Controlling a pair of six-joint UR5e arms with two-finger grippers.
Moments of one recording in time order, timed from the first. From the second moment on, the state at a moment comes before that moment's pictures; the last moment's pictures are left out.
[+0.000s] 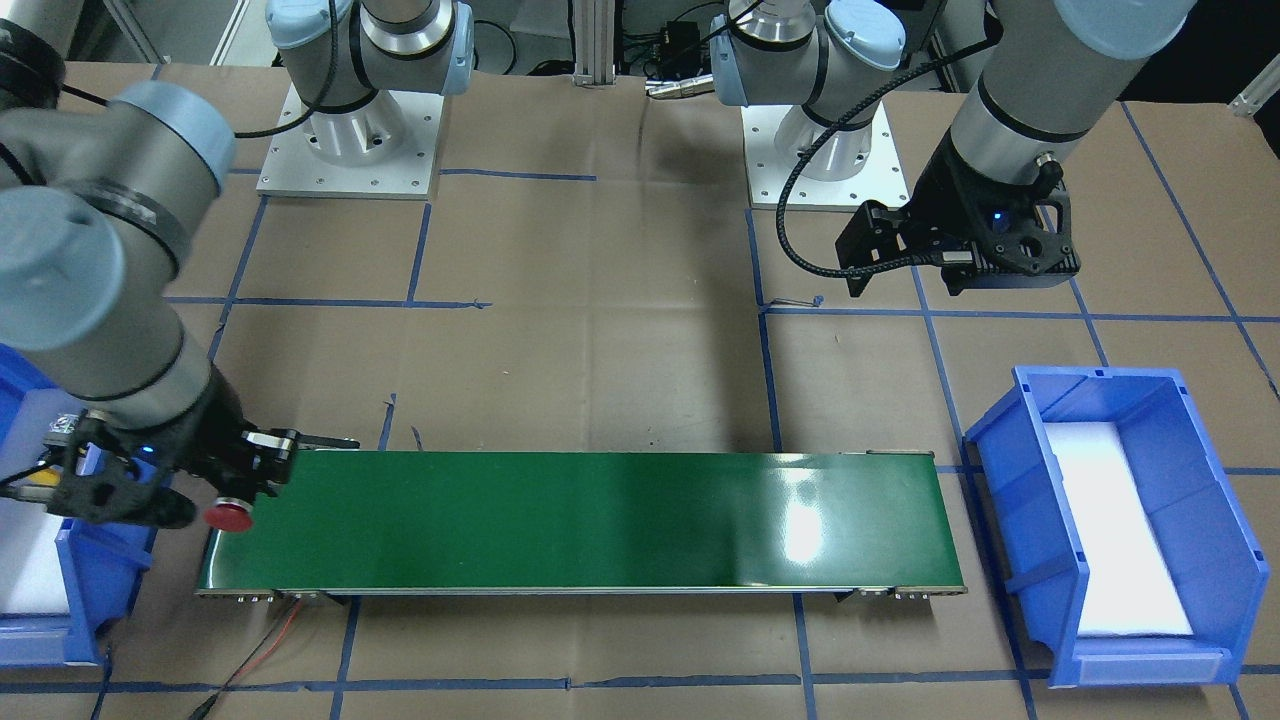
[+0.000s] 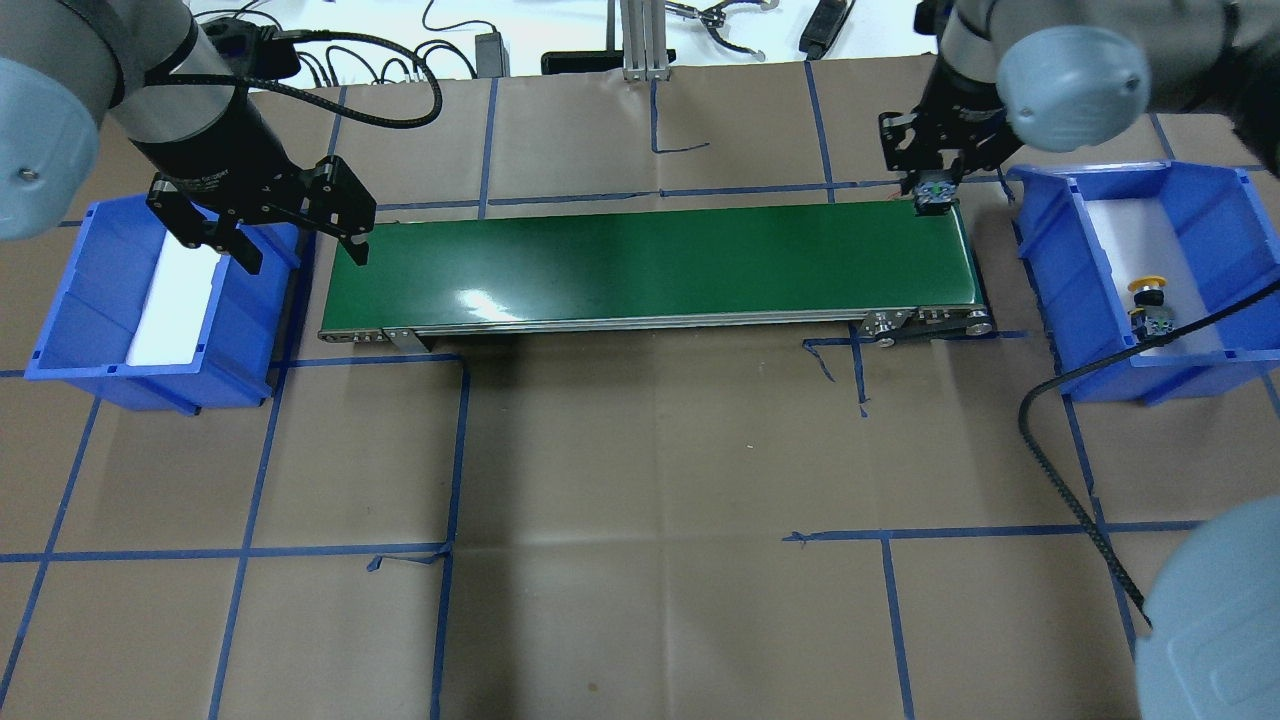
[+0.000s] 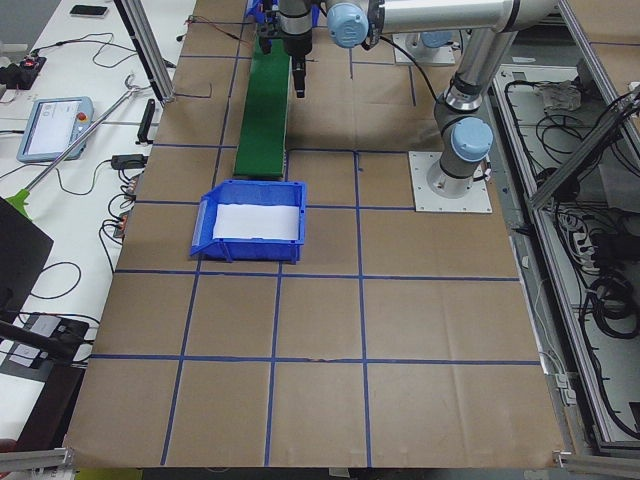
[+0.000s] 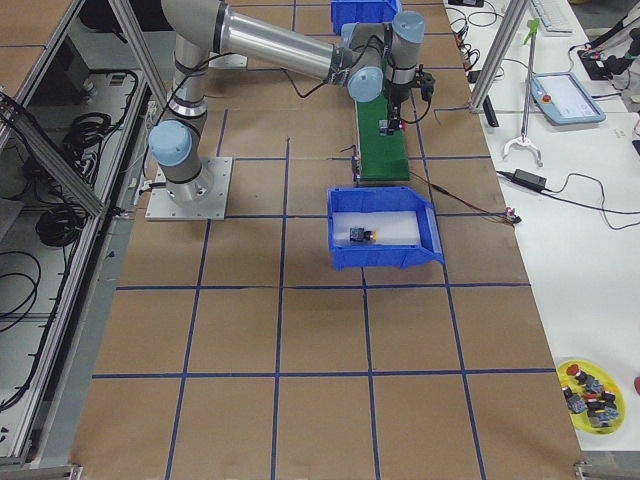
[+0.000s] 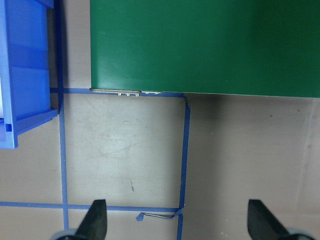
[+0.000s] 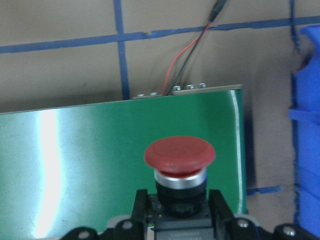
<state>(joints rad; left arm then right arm) -1.49 -1.59 -1.60 -1.56 1.57 0.04 1.45 -1.25 1.49 -1.87 -1.60 -0.02</state>
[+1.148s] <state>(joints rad) -1.48 -1.59 -1.60 -1.56 1.57 0.04 1.14 -0.98 1.24 -1.82 -1.61 -0.51</state>
